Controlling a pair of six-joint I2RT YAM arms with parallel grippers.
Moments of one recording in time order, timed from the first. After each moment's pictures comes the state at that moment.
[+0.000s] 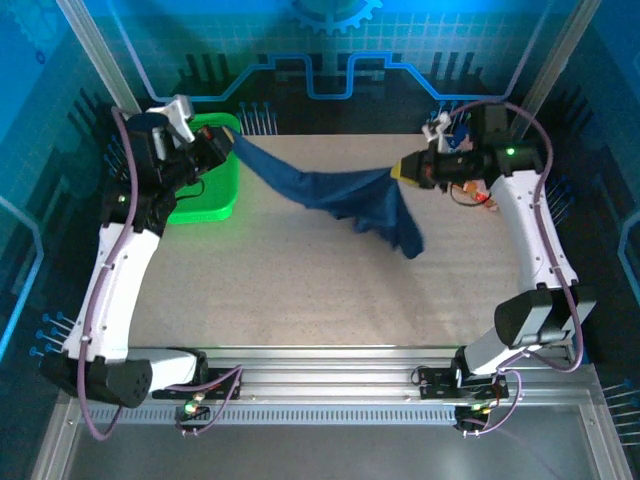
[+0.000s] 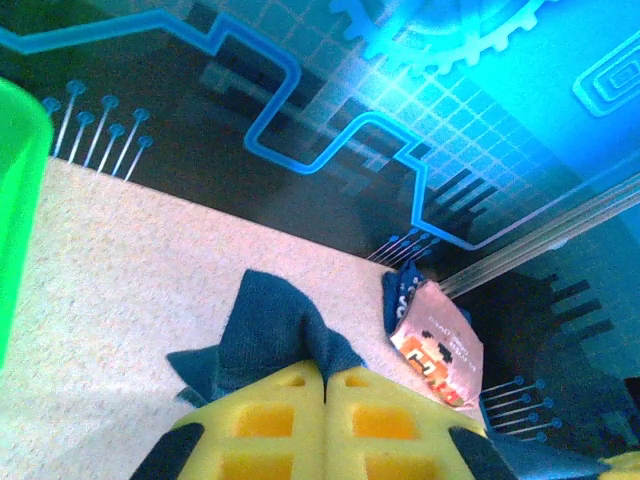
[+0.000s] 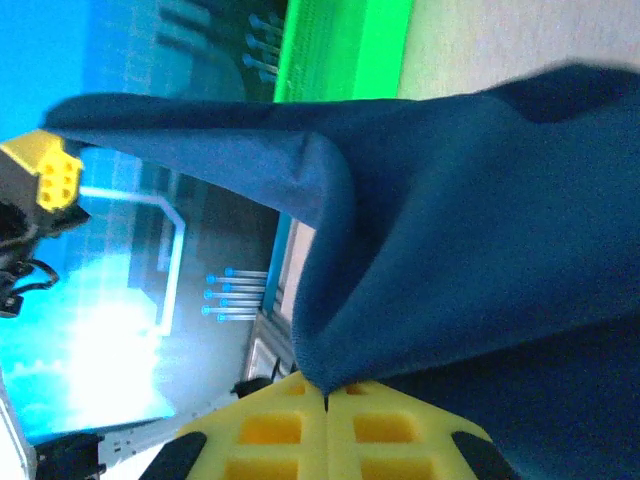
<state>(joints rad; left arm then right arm) -0.10 1.24 1.51 -0.59 0.24 -0.64 0.08 1.55 1.70 -1.08 -0.95 0.39</state>
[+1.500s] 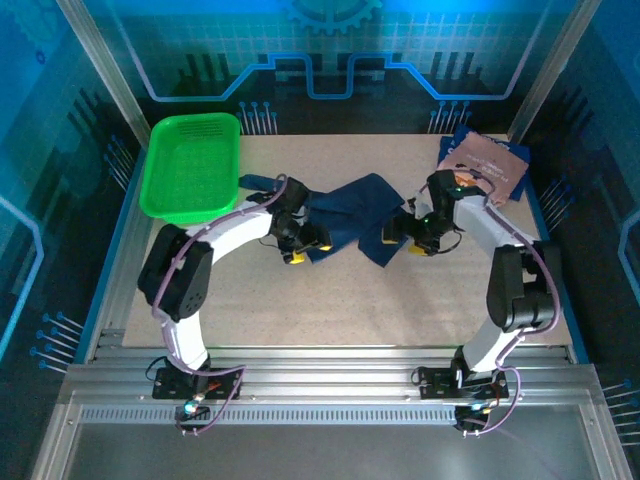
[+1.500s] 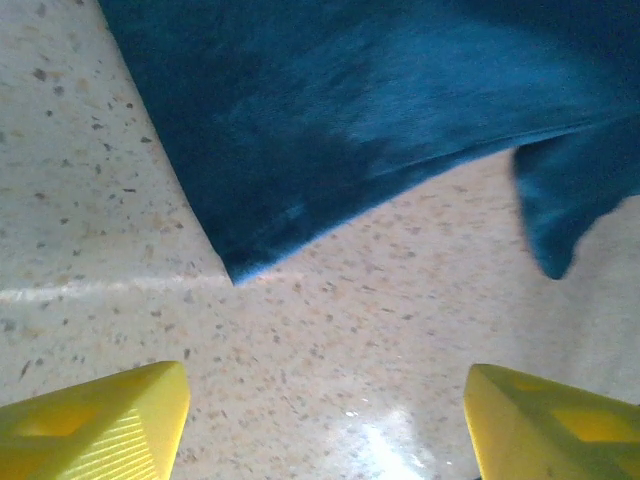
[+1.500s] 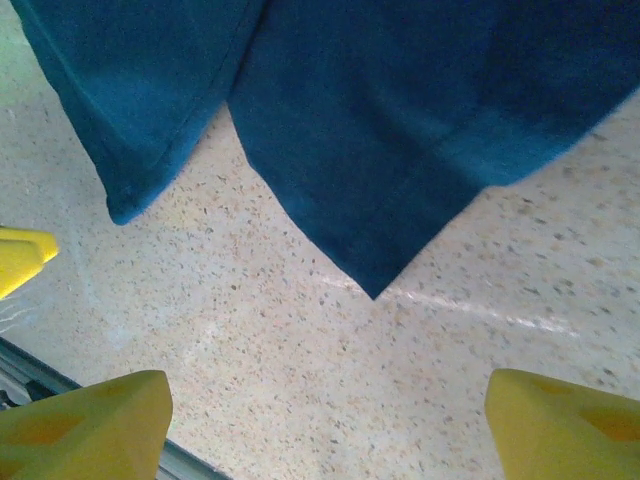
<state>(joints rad) -0.48 1.87 1.32 -0.70 0.37 -0.82 0.13 1.69 1.20 -0.88 -0.52 0.29</state>
